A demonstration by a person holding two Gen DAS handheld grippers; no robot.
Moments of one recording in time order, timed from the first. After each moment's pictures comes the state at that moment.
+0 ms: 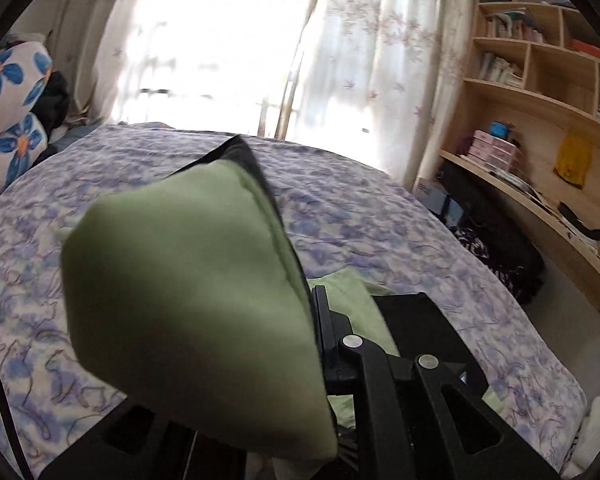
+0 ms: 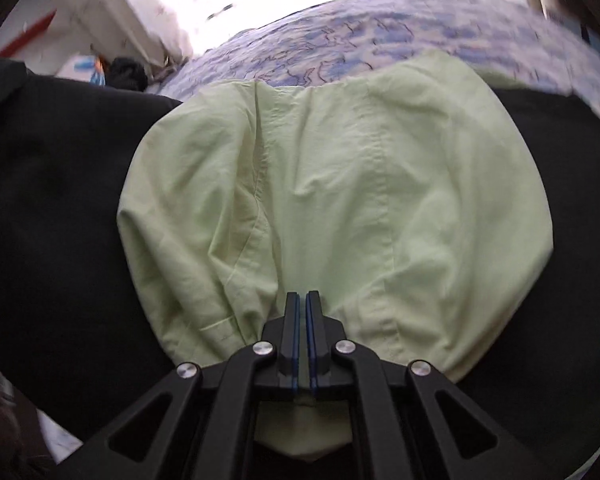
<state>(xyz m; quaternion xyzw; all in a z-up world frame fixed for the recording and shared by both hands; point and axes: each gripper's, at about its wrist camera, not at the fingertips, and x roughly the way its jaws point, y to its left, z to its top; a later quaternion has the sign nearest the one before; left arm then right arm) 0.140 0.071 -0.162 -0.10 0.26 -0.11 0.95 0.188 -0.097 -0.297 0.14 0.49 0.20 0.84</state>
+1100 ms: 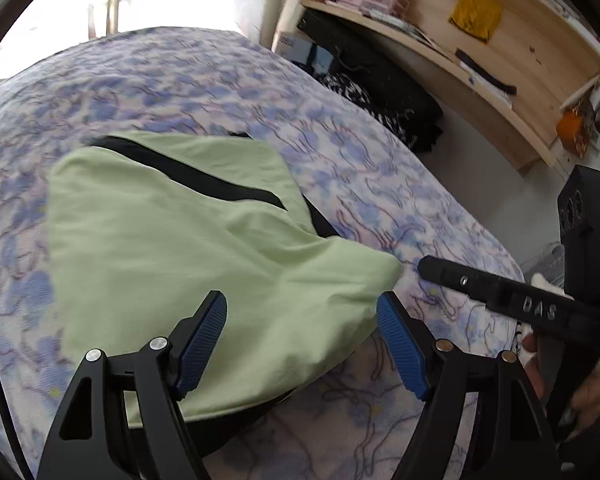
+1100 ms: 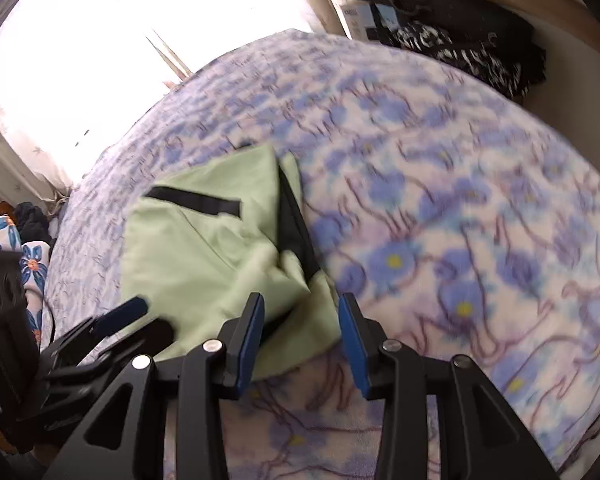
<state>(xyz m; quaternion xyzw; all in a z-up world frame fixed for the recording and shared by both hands) 0.155 -0.103 -0.203 -0.02 0.45 -0.32 0.83 0.083 -0.321 -0.187 0.21 0.44 -0.05 0.87</state>
